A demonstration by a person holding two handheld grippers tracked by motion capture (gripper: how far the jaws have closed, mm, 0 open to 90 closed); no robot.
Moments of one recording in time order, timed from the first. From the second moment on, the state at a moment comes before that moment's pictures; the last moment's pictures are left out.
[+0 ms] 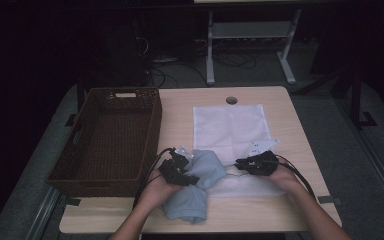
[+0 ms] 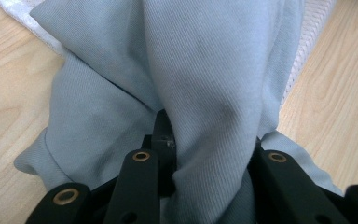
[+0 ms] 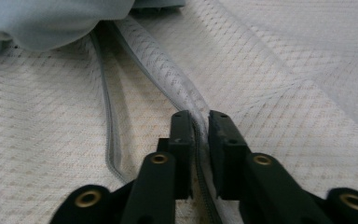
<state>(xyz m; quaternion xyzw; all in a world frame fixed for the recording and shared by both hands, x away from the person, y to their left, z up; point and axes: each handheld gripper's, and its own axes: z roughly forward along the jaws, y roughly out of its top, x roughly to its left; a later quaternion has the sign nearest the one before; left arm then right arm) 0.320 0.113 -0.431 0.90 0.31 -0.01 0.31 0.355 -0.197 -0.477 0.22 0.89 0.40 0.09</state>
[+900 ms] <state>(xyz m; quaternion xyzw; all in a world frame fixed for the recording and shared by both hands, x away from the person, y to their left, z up) 0.312 0.121 -0.409 0.89 0.31 0.00 0.33 0.377 -0.190 -0.457 0.28 0.86 0.42 0.10</state>
